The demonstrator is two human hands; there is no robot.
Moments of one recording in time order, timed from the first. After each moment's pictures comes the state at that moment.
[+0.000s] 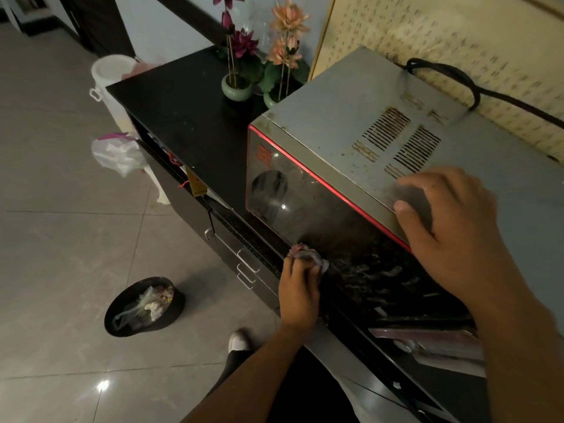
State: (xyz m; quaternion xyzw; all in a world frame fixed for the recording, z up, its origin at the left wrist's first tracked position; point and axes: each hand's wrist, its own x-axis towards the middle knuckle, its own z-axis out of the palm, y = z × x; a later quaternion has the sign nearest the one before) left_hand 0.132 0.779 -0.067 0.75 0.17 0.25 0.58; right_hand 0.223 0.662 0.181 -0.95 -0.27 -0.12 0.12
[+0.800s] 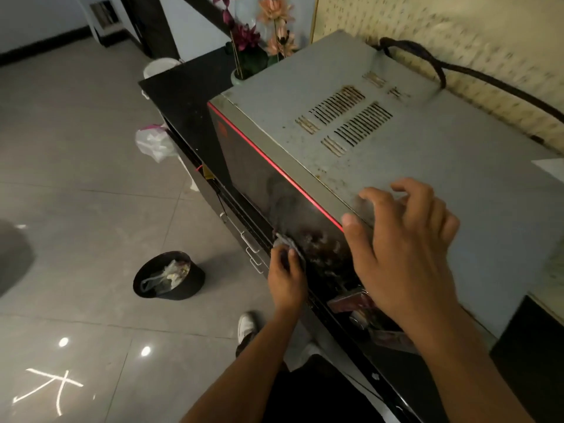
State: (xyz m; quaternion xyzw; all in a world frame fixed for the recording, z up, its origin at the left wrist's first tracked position) left_hand 0.134 0.695 -0.048 0.66 0.41 0.25 0.58; right_hand 0.187 0.592 0.176 -0.95 -0.25 -0.08 0.14
